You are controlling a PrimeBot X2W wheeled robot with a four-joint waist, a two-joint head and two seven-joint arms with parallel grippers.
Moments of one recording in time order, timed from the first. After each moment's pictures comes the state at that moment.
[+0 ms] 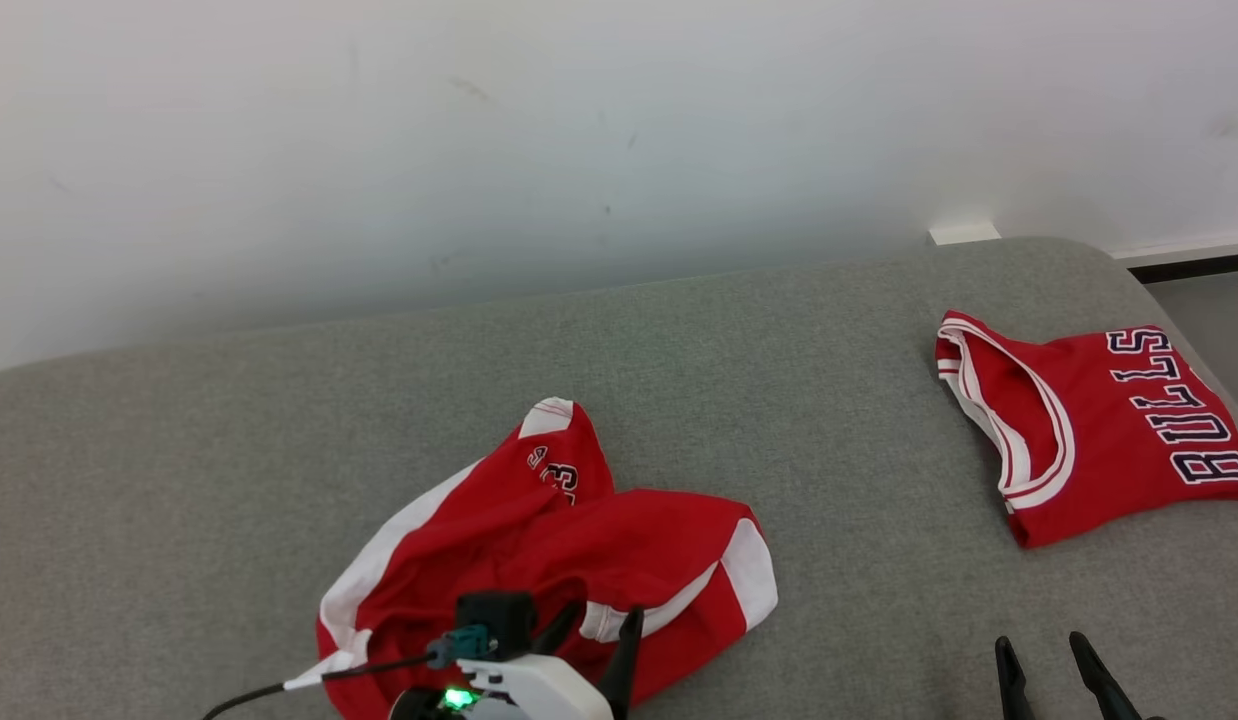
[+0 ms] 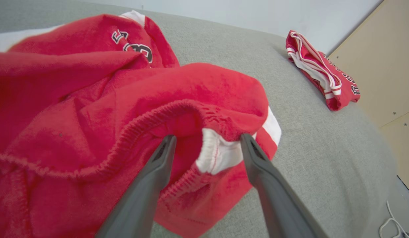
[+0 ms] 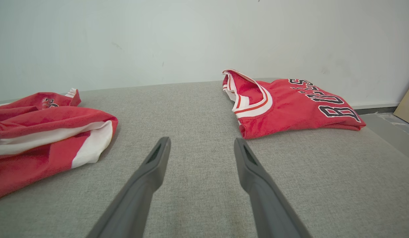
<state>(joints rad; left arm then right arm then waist) -0.26 0.05 -0.56 0.44 -0.52 0.09 -0.02 0.07 -0.07 0.03 0.28 0.22 0.13 -0.26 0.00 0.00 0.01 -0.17</state>
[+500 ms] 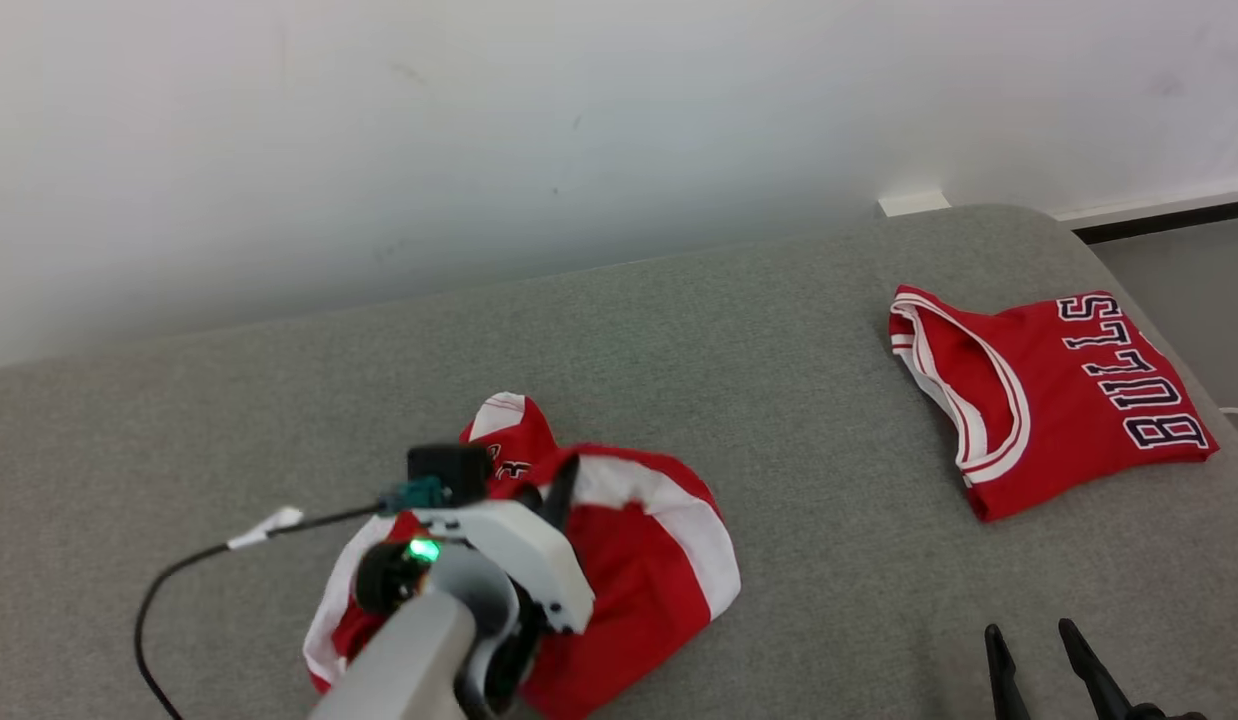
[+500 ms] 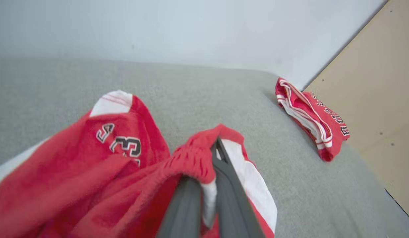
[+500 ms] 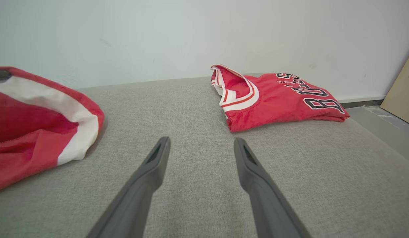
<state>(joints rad) -0.48 0.06 -0.53 0.57 -0.61 0.05 -0.02 0.04 -0.07 0.05 0.29 0.22 0.13 -0.26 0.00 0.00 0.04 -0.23</state>
